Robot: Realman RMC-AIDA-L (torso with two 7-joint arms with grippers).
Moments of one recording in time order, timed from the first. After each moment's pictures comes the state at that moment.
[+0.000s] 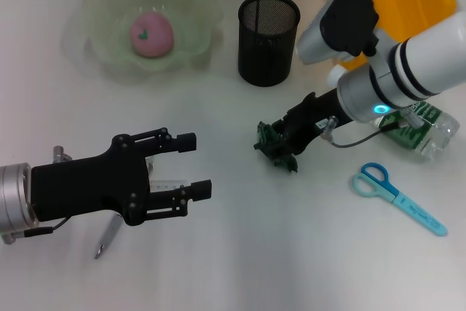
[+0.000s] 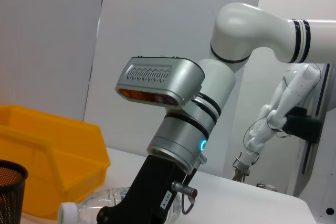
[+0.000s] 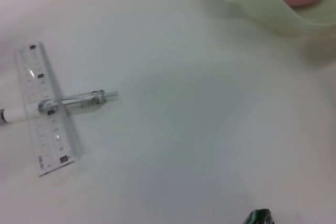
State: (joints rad) left arm -0.32 -2.05 1.05 0.62 1.61 1.70 -1.15; right arm 0.75 2.09 -1.49 -0.82 -2.25 -1.09 2.16
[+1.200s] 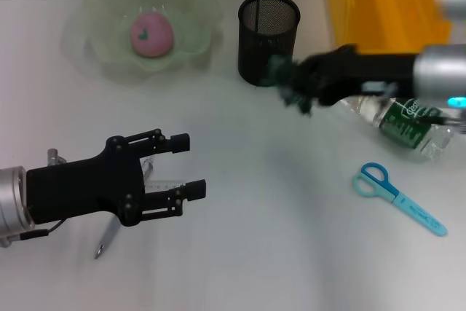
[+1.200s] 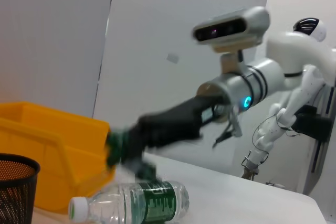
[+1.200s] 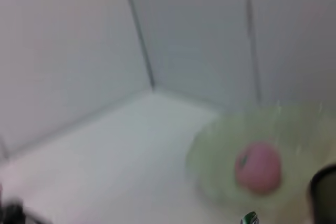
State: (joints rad) left arm -0.31 -2.05 1.04 0.62 1.61 1.69 -1.14; right arm 0.36 2.09 -1.30 -1.12 -1.73 -1.17 1.85
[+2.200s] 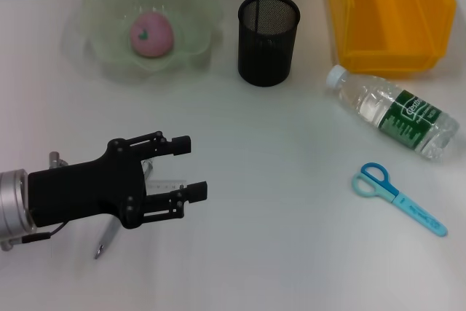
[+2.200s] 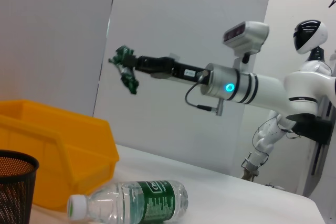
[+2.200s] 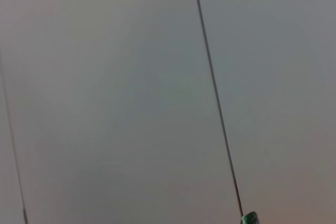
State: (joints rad) left arm -0.31 -2.05 1.04 0.61 1.61 1.69 -1.14; right arm 0.35 2.08 -0.78 -0.81 -1.31 -1.14 1.31
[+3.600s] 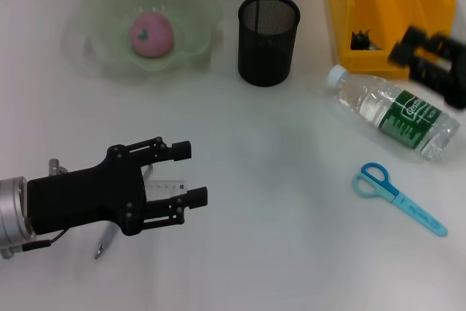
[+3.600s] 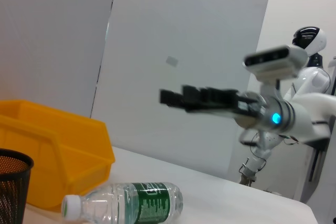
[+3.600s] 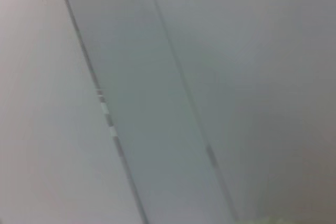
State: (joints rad) left arm -0.29 -2.06 1.04 0.61 1.60 1.70 -1.14; right arm 0.28 2.08 -0.78 -0.69 -1.47 -1.62 1.35
